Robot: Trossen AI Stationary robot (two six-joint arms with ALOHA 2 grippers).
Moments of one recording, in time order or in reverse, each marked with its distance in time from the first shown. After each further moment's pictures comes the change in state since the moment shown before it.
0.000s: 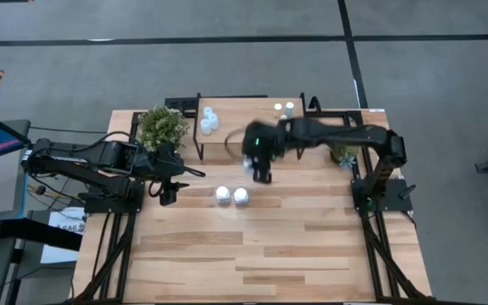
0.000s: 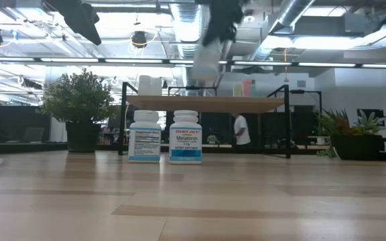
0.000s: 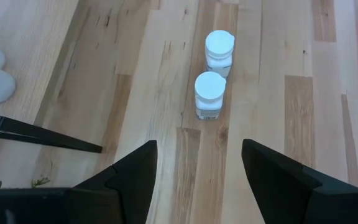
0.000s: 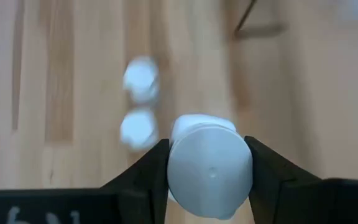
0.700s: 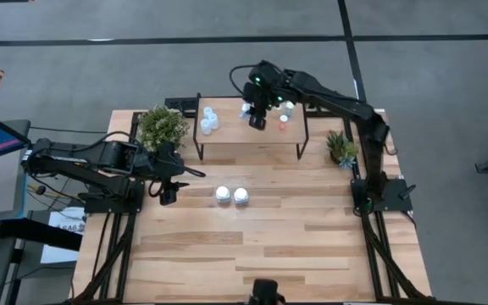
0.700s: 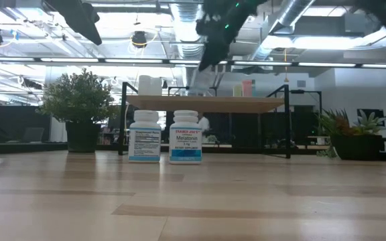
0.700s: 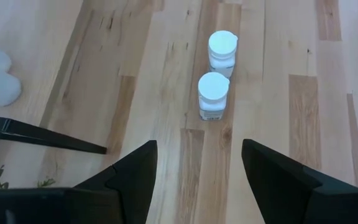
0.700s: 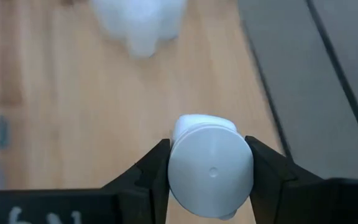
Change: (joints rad) left arm 0.000 0.000 0.000 0.001 -0.014 0.013; right arm -0.373 0.180 0.240 0.052 -0.043 -0.294
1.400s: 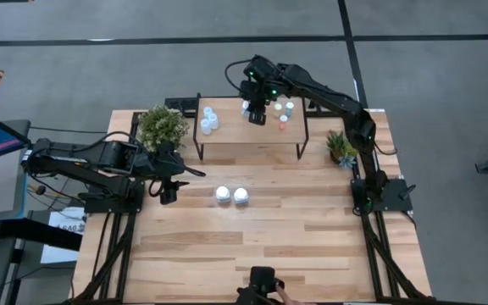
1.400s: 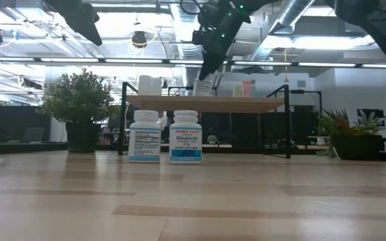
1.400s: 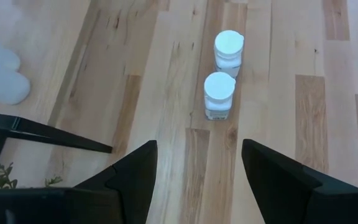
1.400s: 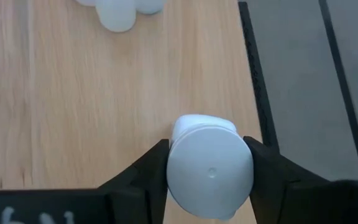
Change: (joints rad) left arm 0.001 0.000 0.000 -0.005 -0.020 0.002; right arm -0.047 0.139 0.190 -0.153 0.002 -0.130
